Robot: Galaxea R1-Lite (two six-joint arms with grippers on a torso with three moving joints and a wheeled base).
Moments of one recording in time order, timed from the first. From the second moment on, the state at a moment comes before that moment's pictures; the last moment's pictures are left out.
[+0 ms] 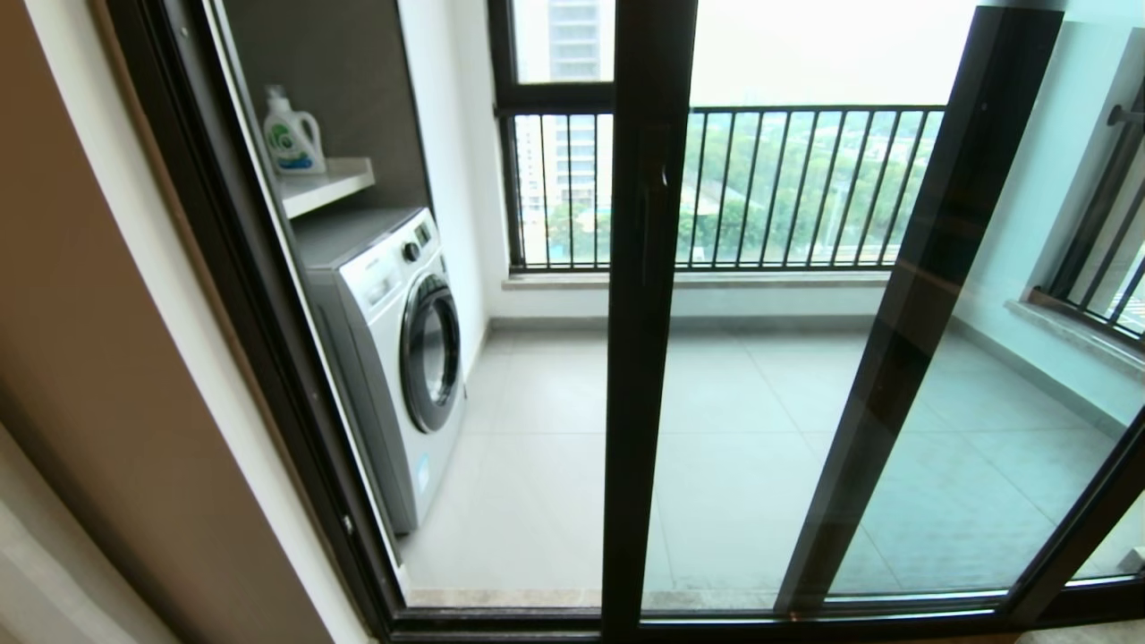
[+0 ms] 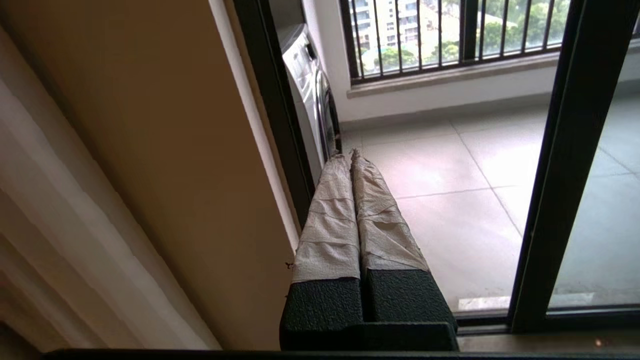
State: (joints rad) left arm -0.02 0.10 -0.37 0.16 0.02 0.20; right arm 0.00 0.00 0.00 -0.03 -0.01 0.03
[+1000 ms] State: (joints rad) left arm 0.00 0.00 0.00 0.00 0.00 0.00; right arm 0.00 0.00 0.00 -0.03 -0.01 0.03
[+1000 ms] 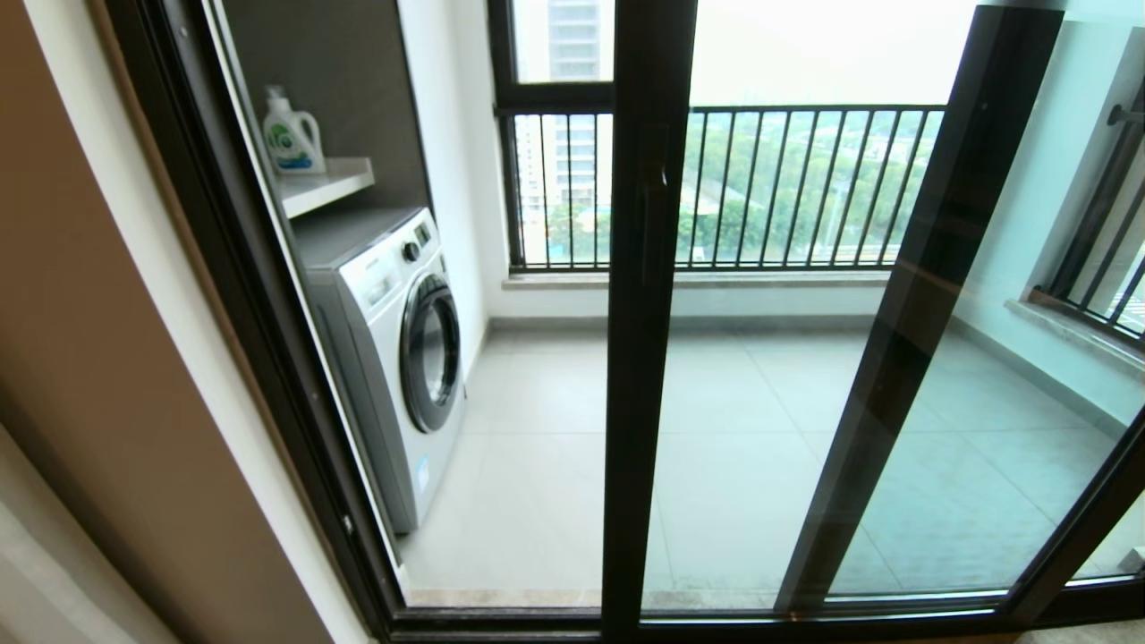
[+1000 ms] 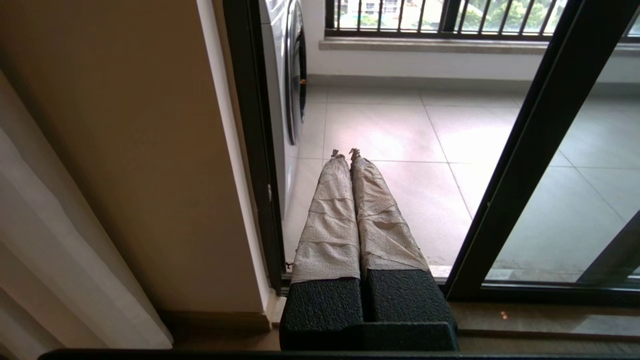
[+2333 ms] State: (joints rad) left arm 0.00 0.00 0.00 0.00 0.00 -0.01; right arm 0.04 0.59 -0.54 -0.09 0.21 -0.01
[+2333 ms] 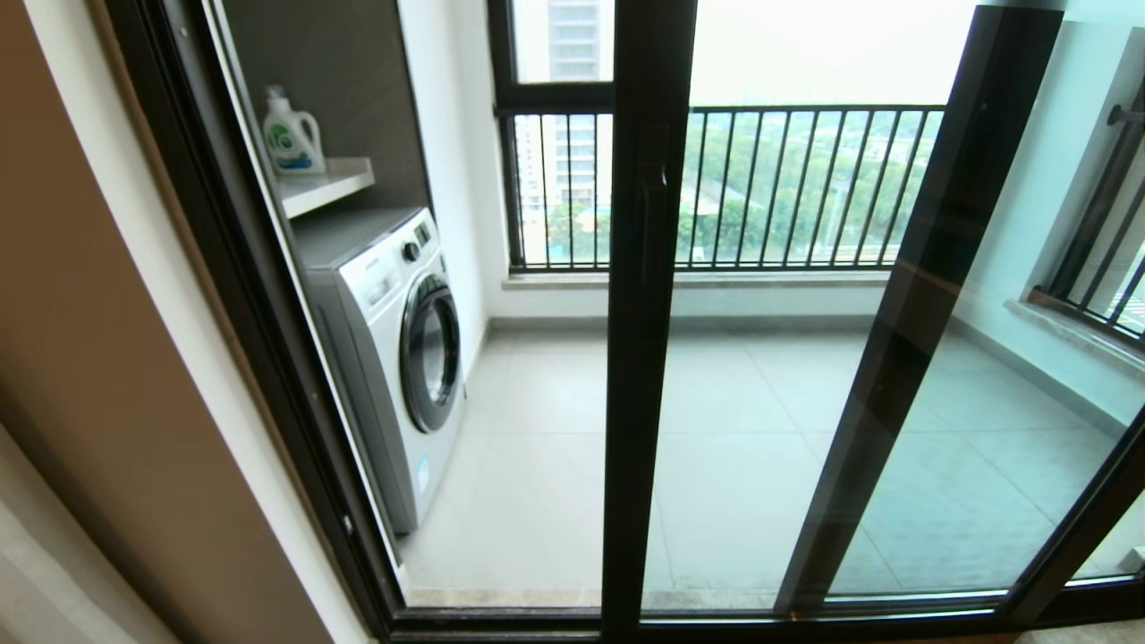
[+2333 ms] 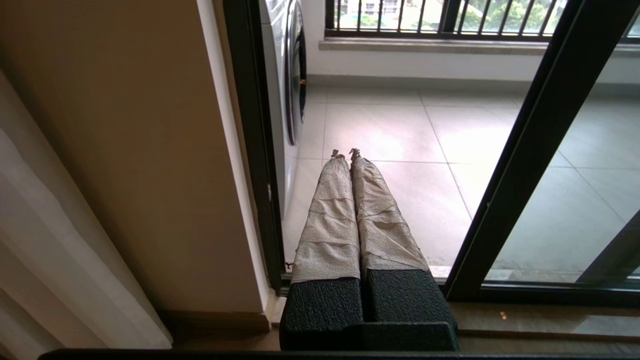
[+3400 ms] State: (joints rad) left arm 0.00 0.00 0.00 0.00 0.00 -0.01; right arm 0.63 1.70 -1.34 -0.34 -0.11 -0.05
